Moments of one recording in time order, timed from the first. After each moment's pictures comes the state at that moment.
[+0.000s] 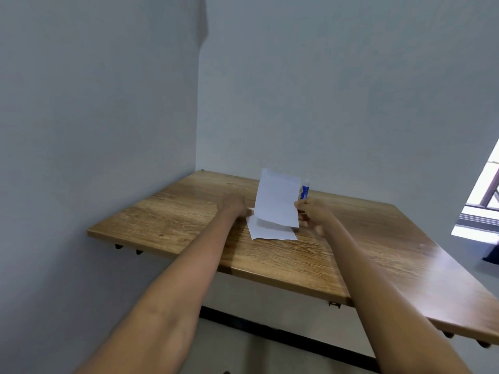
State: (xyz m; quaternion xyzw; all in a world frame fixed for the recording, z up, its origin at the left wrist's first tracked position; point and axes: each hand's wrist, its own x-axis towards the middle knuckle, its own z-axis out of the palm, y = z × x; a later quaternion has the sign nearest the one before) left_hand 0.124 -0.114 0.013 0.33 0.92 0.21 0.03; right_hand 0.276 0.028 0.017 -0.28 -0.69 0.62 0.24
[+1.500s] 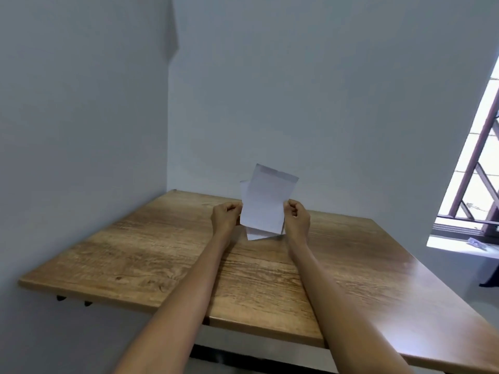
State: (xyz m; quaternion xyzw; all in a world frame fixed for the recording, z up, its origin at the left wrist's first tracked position) left_hand 0.114 -0.050 -0.001 0.26 0.60 0.75 0.09; right_hand 0.234 0.048 0.009 -0.28 -0.63 0.46 0.56
